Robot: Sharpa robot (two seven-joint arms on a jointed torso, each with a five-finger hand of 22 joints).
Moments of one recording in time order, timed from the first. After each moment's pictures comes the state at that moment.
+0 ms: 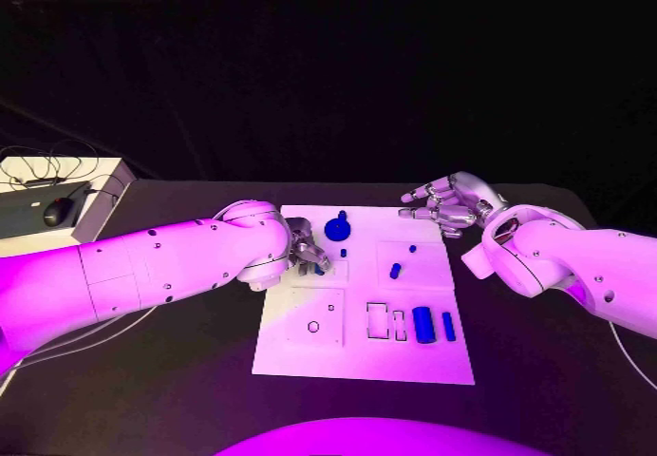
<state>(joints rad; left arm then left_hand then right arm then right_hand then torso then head) 1.22 -0.62 -0.08 1.43 -1.10 0.01 -0.68 0.92 -0.05 0.53 -0.12 0.51 1.11 0.04 0.33 0.95 1.31 -0.03 0.68 0.70 1.44 -0.11 1.27 1.17 0.07 1.37 -0.12 1.16 1.23 1.21 -0.87 -0.09 1.51 -0.76 -0.44 0.08 1.25 0.00 -0.06 -0.08 0.35 1.01 0.14 0.07 0.08 1.23 0.03 0.94 1.14 1.43 -0.05 1.14 0.94 0.06 1.46 -0.06 1.02 1.31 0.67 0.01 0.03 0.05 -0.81</state>
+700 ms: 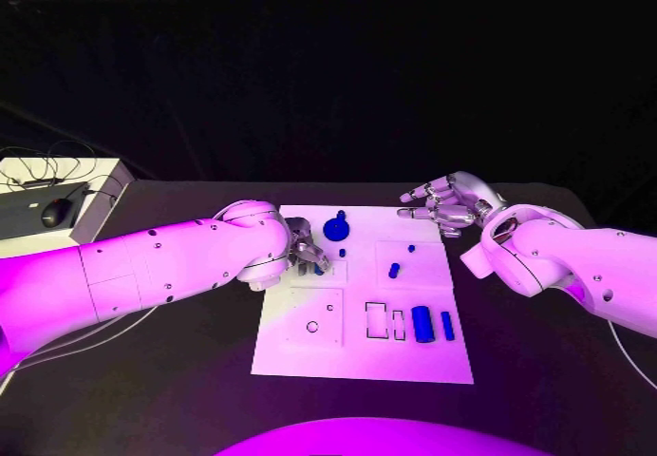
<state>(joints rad) 1.22 -0.61 -0.08 1.42 -1.09 0.01 -0.68 0.93 -0.05 0.51 -0.14 0.51 1.11 0.04 0.33 0.94 1.32 -0.03 0.68 0.70 1.44 -0.11 1.27 1.17 0.07 1.37 -0.12 1.16 1.24 1.21 -0.87 -0.09 1.51 -0.76 -0.44 0.08 1.25 0.00 -0.06 -0.08 0.35 1.00 0.14 0.07 0.08 1.23 0.03 0.93 1.13 1.43 -0.05 1.13 0.94 0.06 1.46 -0.06 1.02 1.31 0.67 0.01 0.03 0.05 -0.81</state>
